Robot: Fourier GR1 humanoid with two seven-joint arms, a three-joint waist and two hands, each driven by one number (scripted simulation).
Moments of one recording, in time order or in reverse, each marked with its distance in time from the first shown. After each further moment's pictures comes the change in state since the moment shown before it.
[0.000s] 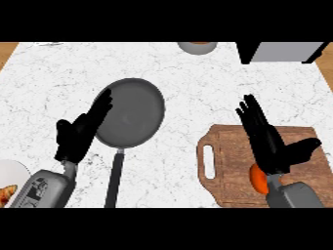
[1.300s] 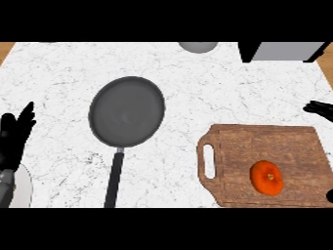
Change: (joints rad) left arm 0.105 0.208 0.231 0.151 -0.083 0.112 0.092; right arm 0.030 -0.539 -0.210 -0.073 0.139 0.693 -0.432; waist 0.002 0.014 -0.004
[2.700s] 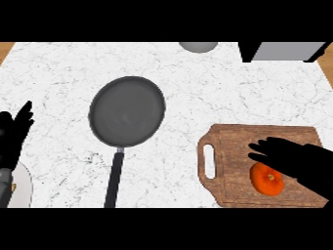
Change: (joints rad) left arm -0.002 -0.032 0.065 -0.008 -0.046 -0.049 0.019; right arm 0.037 -0.079 0.297 -0.401 0.892 -0.034 0.352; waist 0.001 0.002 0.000
